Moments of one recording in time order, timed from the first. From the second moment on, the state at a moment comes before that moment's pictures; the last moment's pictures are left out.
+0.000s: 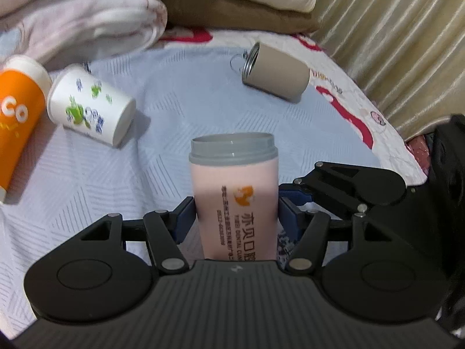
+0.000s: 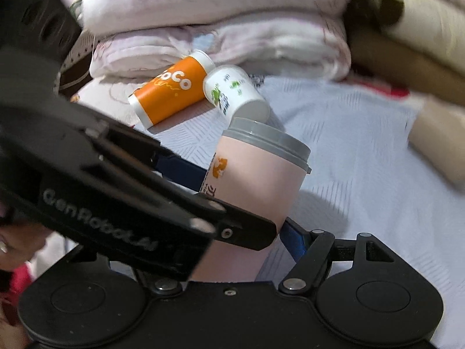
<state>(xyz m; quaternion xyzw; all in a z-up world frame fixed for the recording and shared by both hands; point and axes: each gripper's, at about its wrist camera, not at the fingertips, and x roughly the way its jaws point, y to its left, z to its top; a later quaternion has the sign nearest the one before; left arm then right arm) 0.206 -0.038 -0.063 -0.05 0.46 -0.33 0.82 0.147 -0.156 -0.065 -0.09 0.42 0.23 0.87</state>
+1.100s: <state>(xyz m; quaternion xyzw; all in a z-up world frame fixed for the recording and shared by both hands) 0.216 -0.085 -0.068 0.03 0.33 -0.31 0.89 0.199 -0.195 -0.094 -0.19 0.23 0.19 0.94</state>
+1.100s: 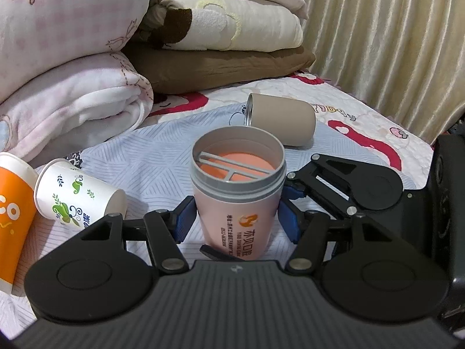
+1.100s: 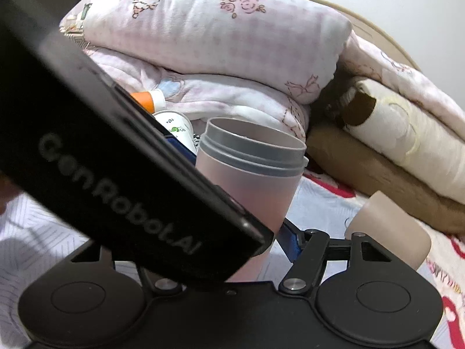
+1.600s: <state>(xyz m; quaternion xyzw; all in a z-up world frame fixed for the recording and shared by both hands) 0.213 -0.076 -0.065 -0.02 0.36 -0.30 0.88 0.208 -0.191 -0.088 -0.16 0.26 0.18 0.94</state>
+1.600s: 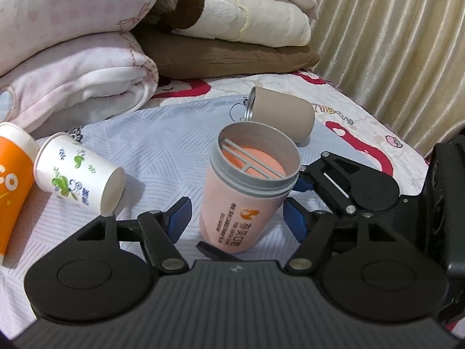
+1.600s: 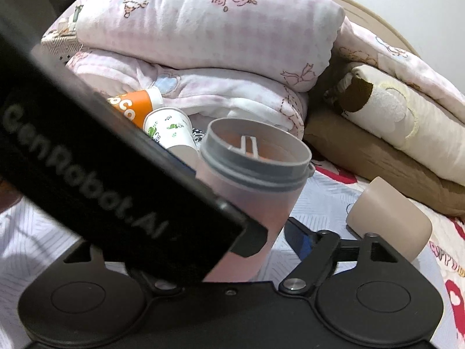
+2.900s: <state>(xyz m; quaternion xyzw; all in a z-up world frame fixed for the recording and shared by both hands) 0.060 -0.013 0.052 -0.05 0.36 -0.13 0.92 0.054 -0.206 0.025 -0.09 0.25 0.13 0.96</state>
